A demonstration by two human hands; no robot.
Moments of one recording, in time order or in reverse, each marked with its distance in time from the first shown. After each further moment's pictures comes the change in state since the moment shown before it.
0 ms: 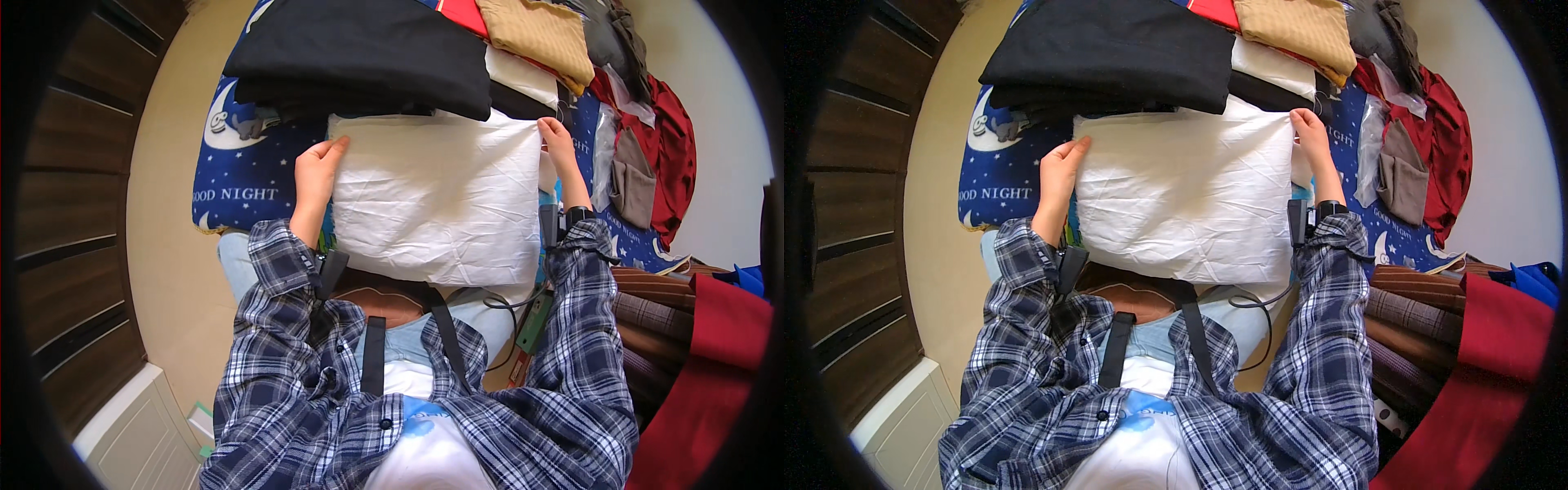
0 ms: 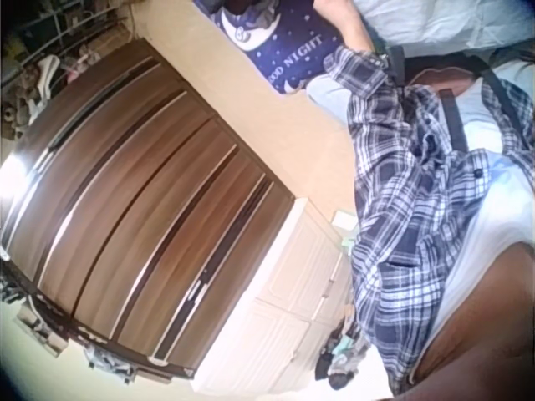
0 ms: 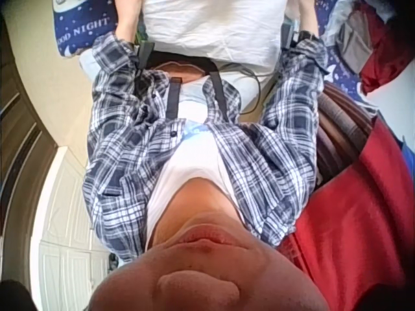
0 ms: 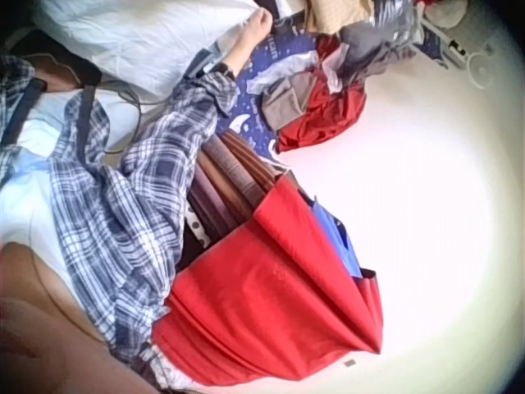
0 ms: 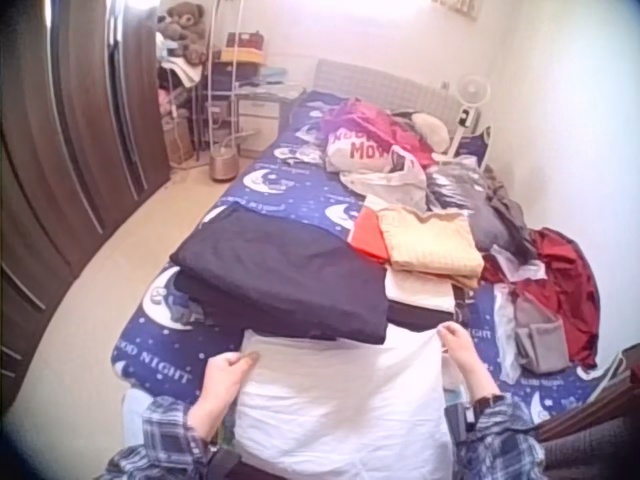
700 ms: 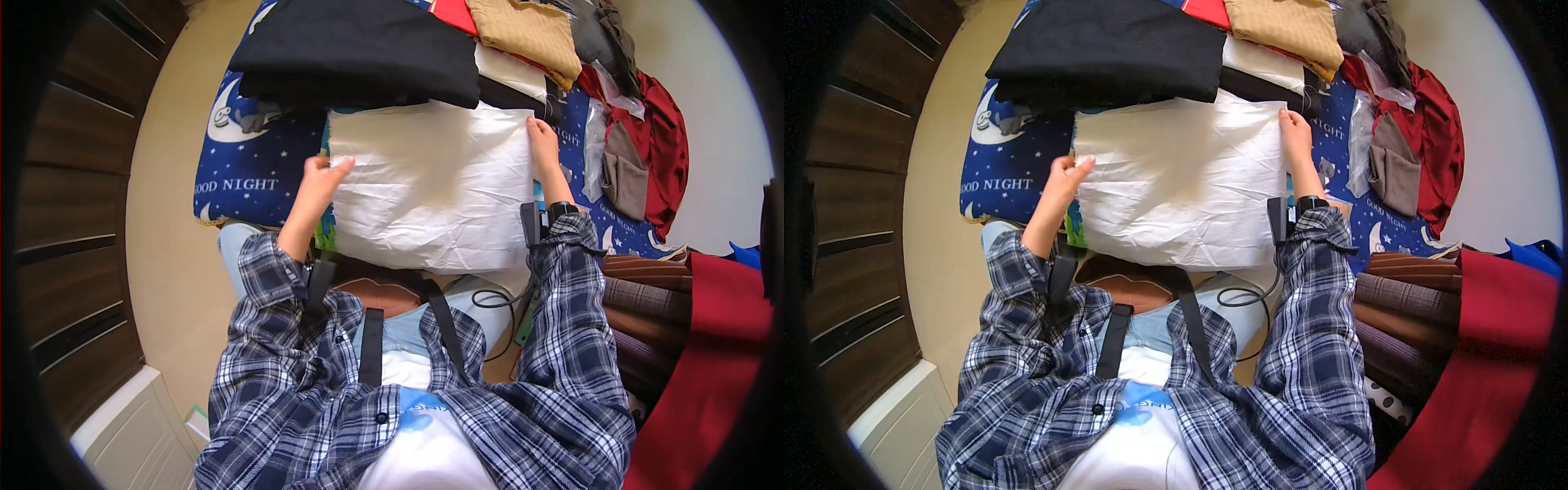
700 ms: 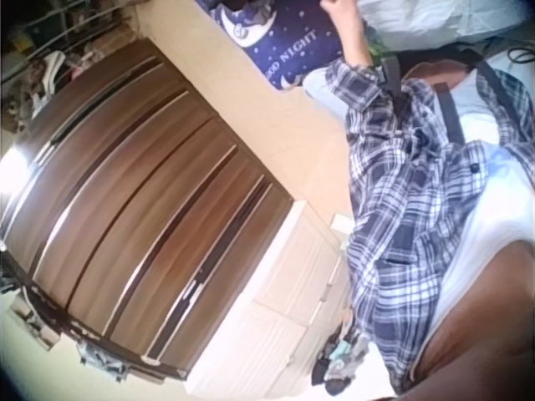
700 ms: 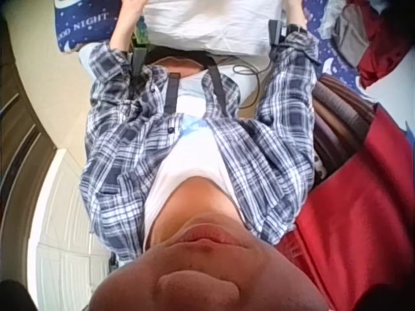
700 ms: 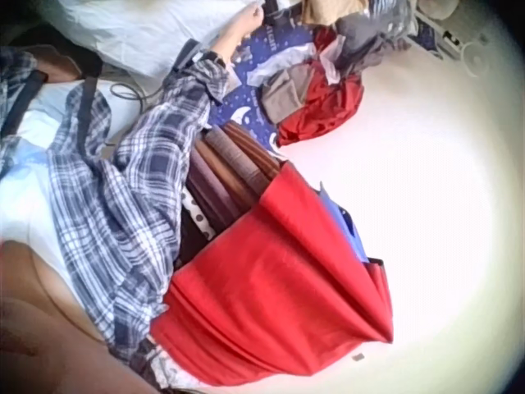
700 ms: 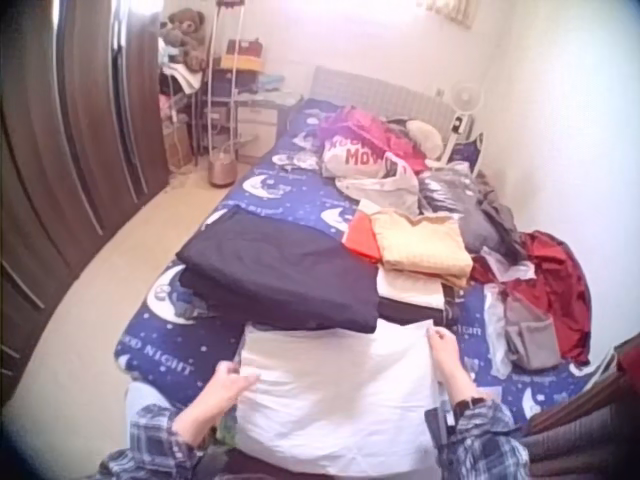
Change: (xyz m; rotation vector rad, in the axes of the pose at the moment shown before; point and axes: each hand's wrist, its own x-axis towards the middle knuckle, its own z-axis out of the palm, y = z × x) left_hand -0.030 -0.003 -0.010 0.212 0.020 -0.199; right_hand -0.015 0.006 0.020 0.069 0.241 -0.131
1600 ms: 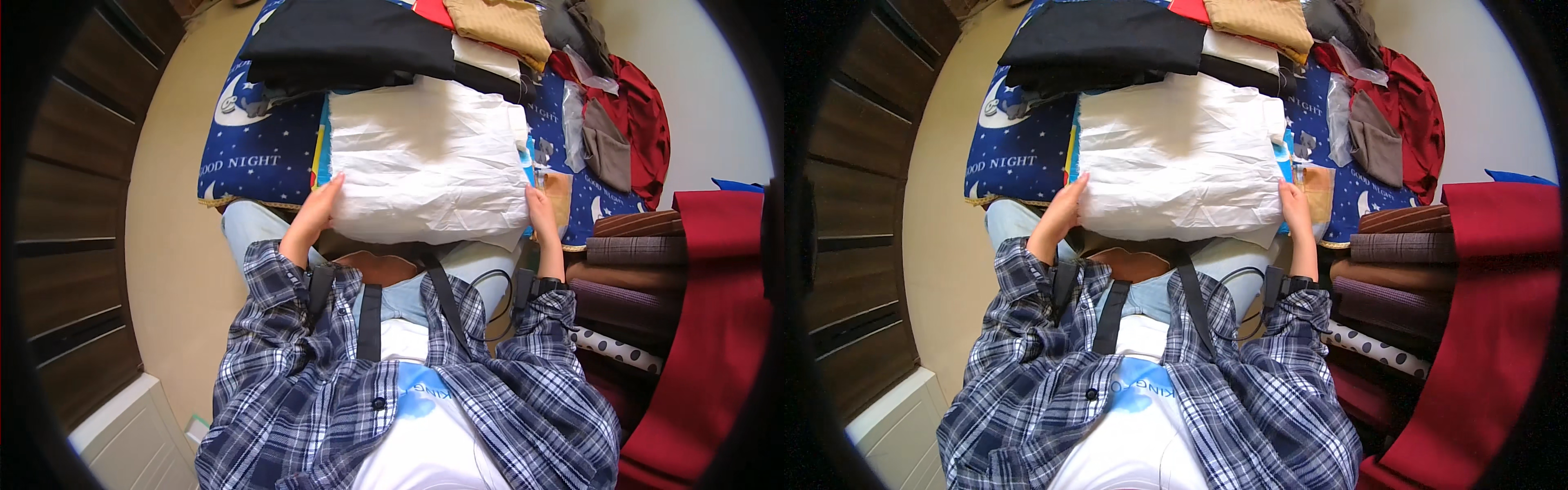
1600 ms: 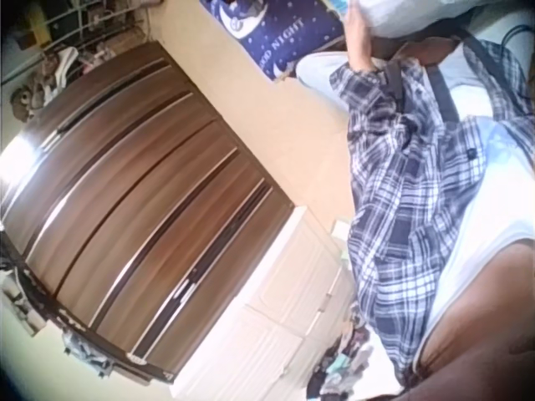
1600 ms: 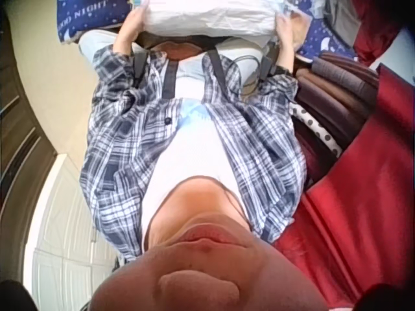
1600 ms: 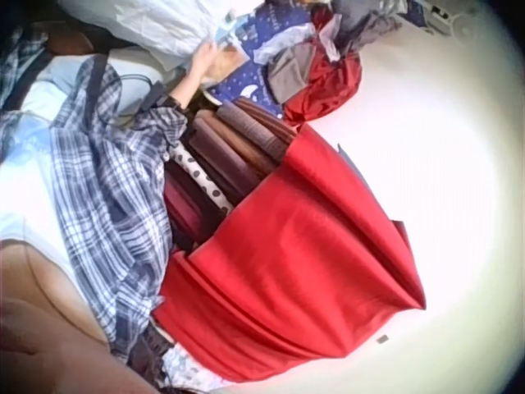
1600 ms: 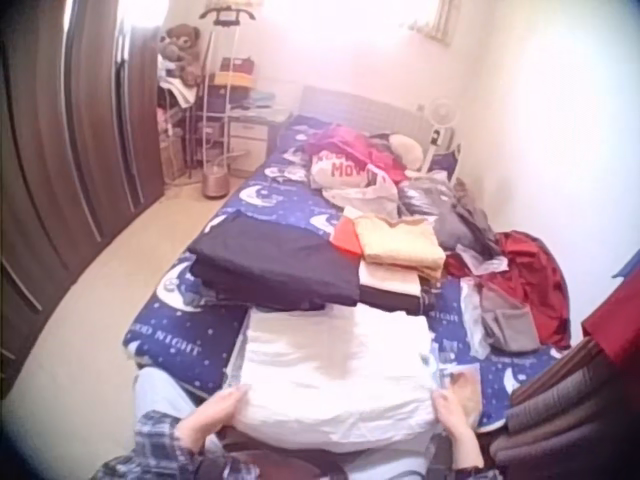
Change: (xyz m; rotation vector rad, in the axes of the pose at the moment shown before) left_hand -0.035 -0.046 -0.010 -0.268 -0.407 -0.213; right_hand -0.136 0.056 -0.062 0.013 -0.139 0.052
